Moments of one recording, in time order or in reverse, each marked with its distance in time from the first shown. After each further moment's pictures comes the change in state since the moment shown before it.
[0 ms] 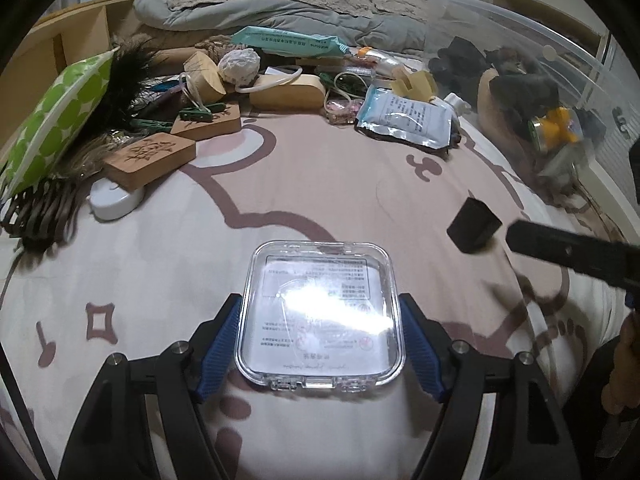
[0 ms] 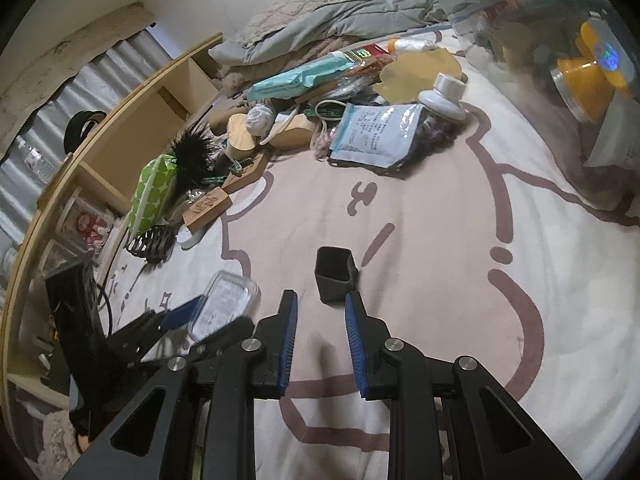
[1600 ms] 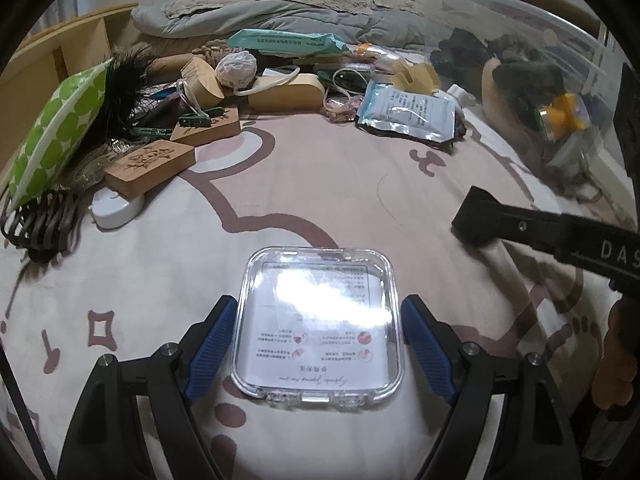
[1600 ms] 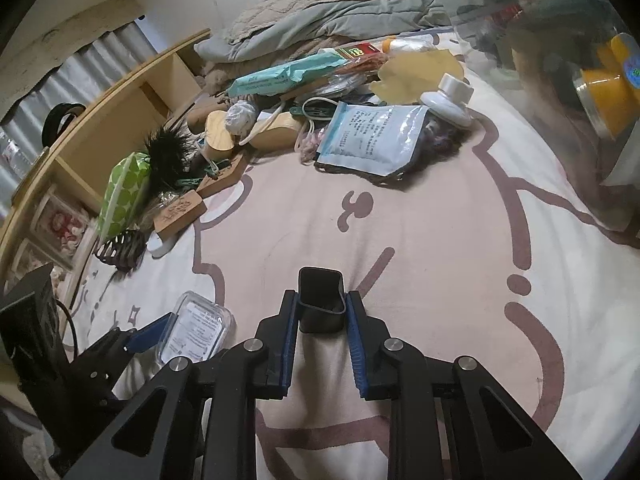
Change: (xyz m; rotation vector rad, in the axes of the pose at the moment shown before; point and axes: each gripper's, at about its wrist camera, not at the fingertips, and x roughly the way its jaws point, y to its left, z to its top) left arm 0.007 -0.007 0.004 0.041 0.002 0.051; right arm 0.029 0.004 0.011 -0.018 -0.008 -0.096
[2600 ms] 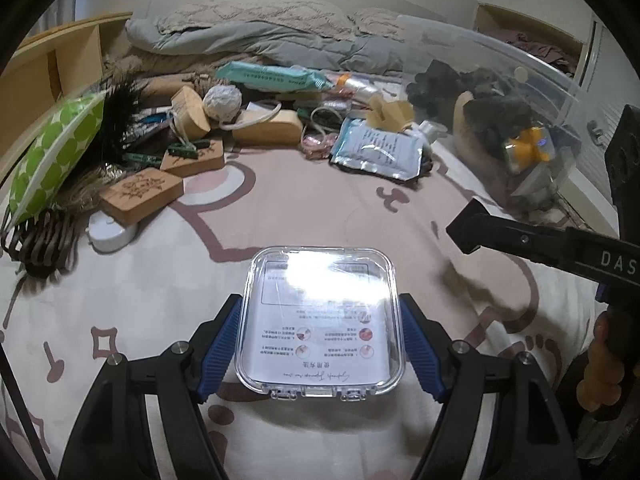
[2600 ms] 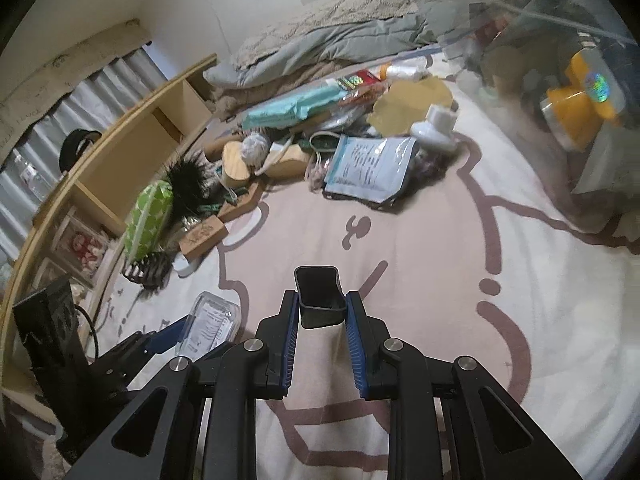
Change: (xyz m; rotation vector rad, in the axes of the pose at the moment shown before) left arm -0.031 -0.002 0.010 -0.028 -0.082 -0.104; right arm -0.039 -0.007 0.001 0.041 -0.076 0.064
